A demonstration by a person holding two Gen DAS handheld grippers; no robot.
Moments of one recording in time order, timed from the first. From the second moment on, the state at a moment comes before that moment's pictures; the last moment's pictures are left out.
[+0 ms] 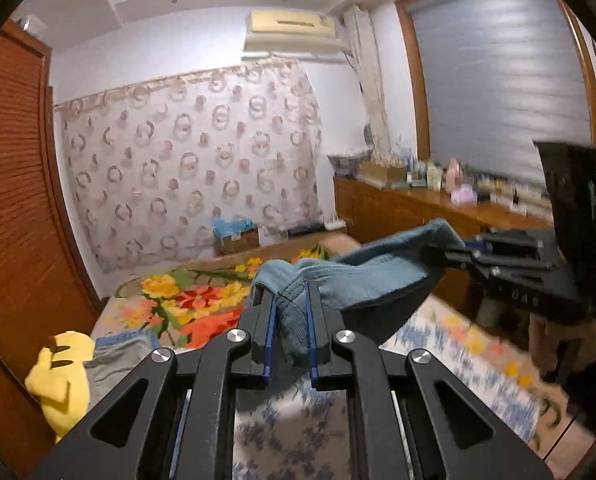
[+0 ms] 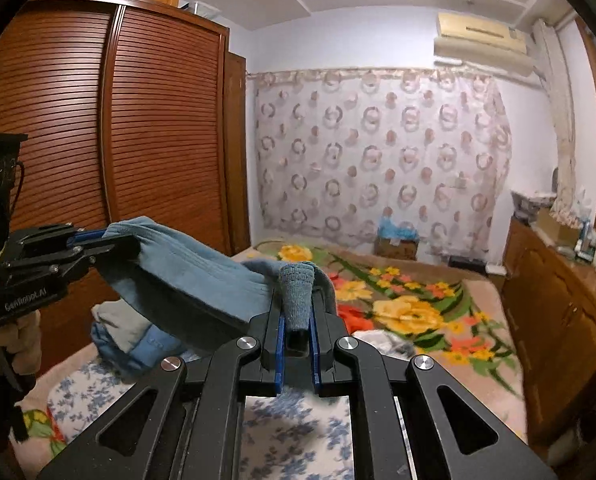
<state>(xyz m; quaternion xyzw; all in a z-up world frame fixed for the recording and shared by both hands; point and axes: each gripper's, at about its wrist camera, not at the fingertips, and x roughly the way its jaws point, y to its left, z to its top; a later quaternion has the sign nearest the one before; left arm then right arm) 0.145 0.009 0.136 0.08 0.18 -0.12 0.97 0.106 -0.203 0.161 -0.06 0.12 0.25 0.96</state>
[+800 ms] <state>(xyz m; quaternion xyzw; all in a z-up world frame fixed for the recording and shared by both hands) 0.038 0.009 -0.047 0.02 0.34 -0.16 0.93 0.045 -0.215 -0.012 -0.05 0.28 0.31 0.91</state>
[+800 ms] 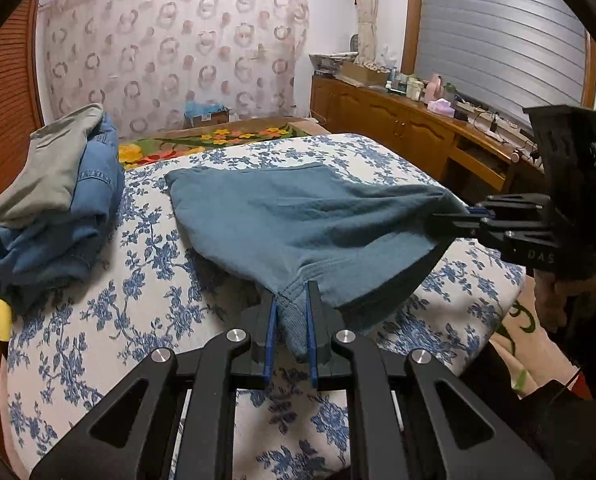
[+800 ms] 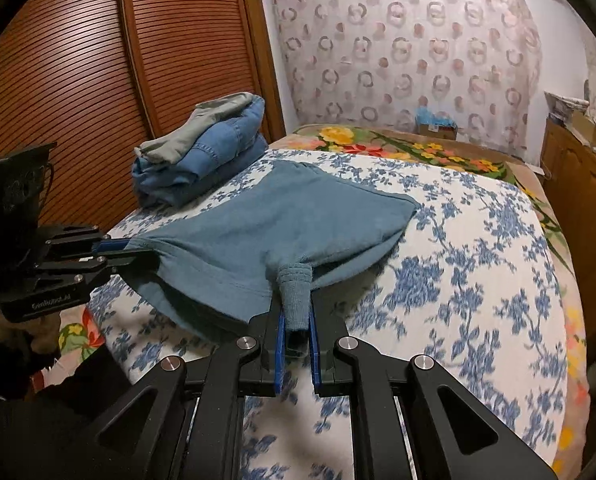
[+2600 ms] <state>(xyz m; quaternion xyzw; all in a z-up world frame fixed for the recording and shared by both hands) 0.019 0.009 -0.028 0.01 0.32 -0.17 0.93 0.006 -0.237 -0.016 -0.01 0.26 0.30 0.92</state>
